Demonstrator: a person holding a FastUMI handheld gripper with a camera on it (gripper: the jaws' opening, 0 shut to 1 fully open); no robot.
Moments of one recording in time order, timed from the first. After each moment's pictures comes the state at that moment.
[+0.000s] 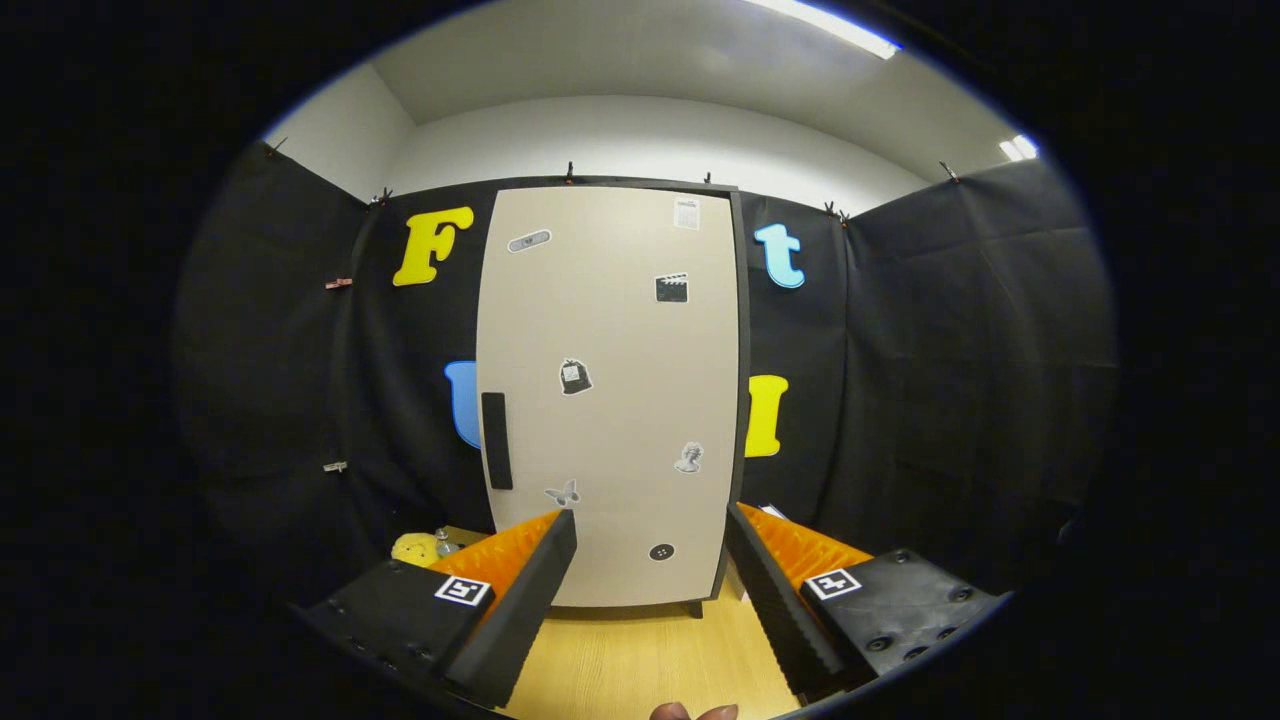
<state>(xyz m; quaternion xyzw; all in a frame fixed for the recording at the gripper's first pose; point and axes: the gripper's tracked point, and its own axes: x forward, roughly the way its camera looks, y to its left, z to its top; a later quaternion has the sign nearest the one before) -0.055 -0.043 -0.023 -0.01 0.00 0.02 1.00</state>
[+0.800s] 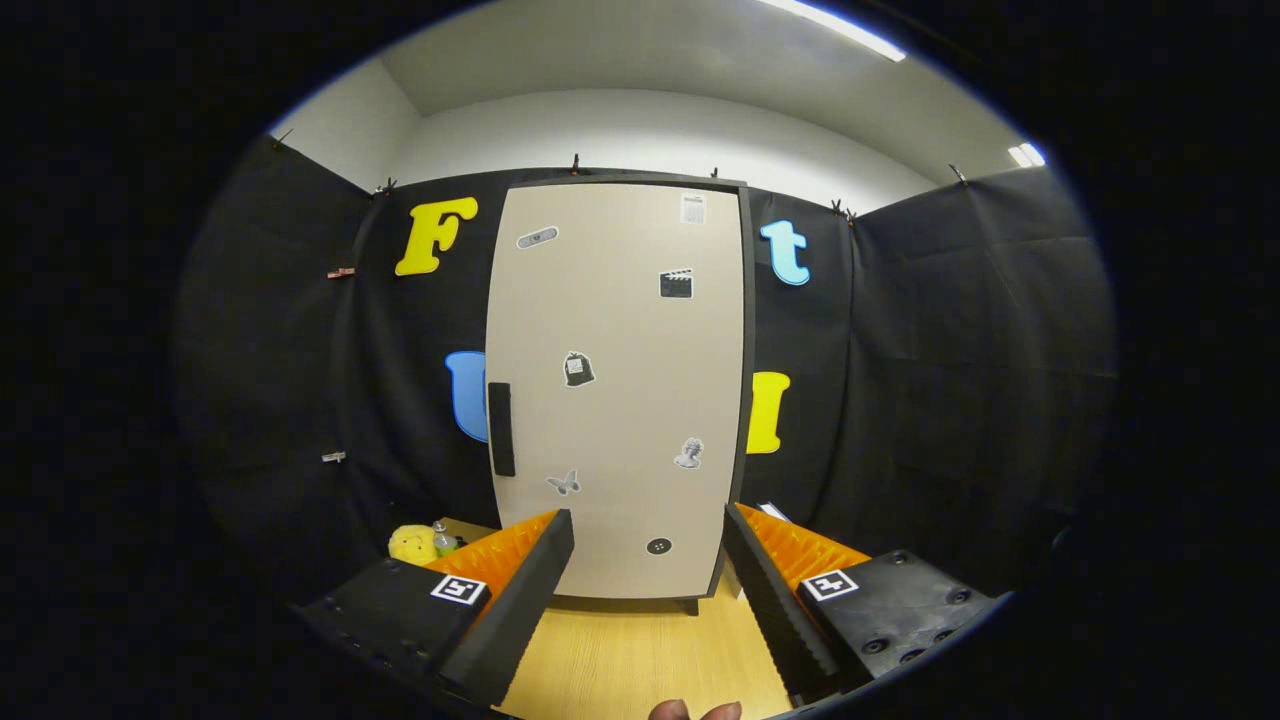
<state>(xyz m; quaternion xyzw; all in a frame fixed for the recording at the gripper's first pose) -0.054 -0.049 -0.025 -0.02 0.01 0.01 1.00</state>
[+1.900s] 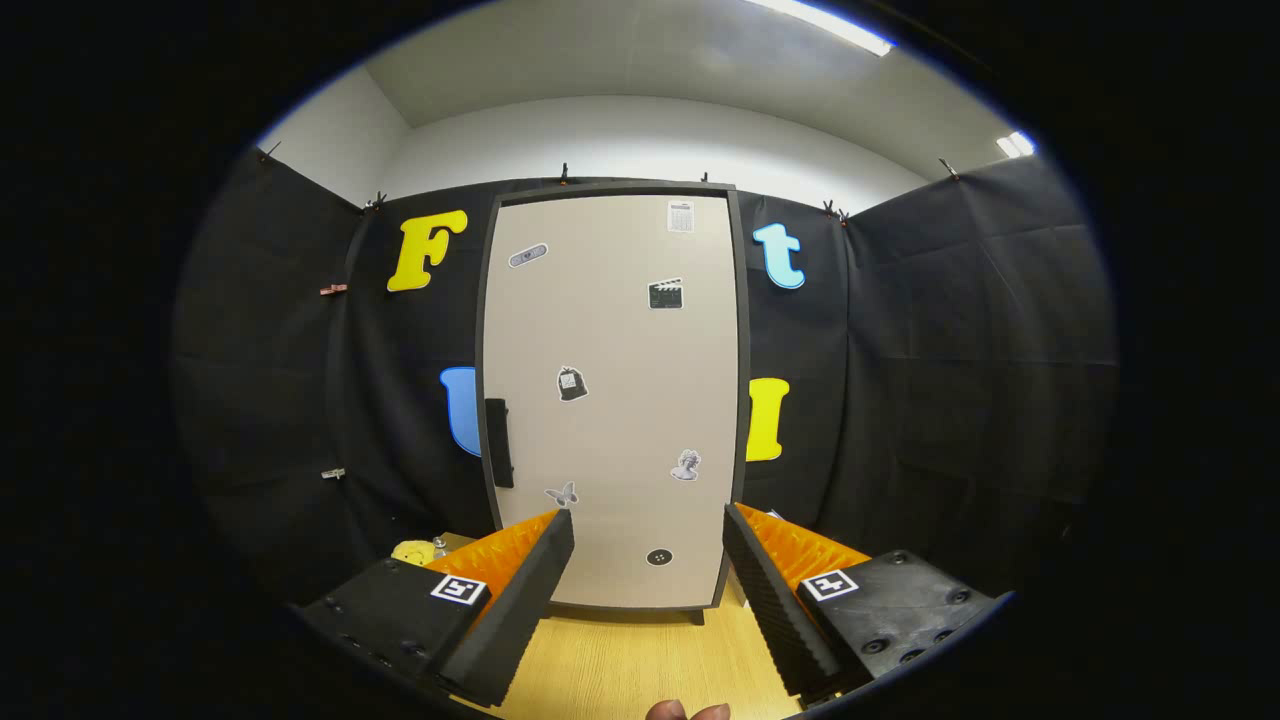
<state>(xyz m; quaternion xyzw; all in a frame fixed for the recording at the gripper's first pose) -0.037 -0.053 -0.019 0.00 0.00 0.01 1.00</state>
